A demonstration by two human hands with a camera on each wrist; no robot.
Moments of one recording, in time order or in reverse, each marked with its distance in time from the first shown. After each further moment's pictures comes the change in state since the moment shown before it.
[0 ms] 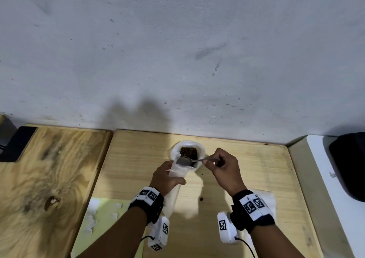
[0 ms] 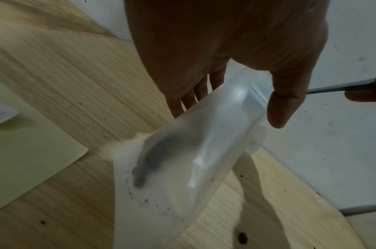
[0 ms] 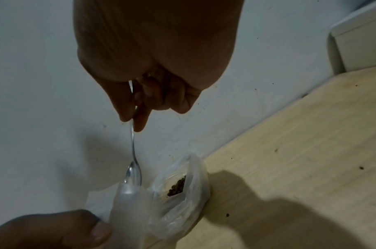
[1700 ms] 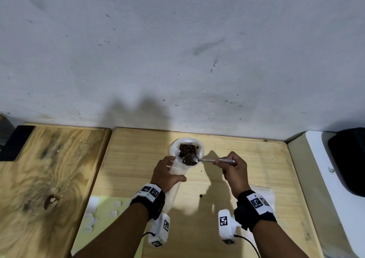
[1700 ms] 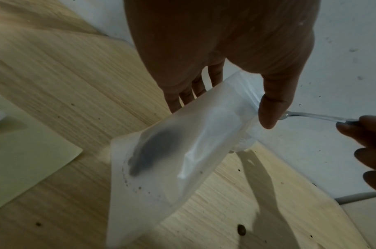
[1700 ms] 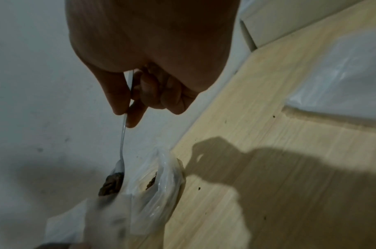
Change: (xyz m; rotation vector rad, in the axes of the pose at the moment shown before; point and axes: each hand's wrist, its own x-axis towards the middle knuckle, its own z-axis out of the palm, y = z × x) left_hand 0.001 -0.002 0.006 0.027 0.052 0.066; right_hand -0.005 0.034 -0.019 0.317 0.155 0.240
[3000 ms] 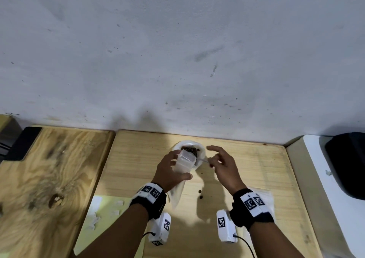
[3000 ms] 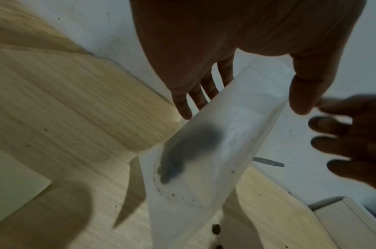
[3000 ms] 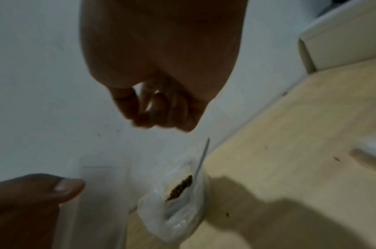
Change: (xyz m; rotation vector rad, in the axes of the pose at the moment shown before) left_hand -0.024 0.032 -0.010 -0.126 -0.013 0.180; right_hand -0.015 -0.027 0.025 -0.305 -0.151 -0.106
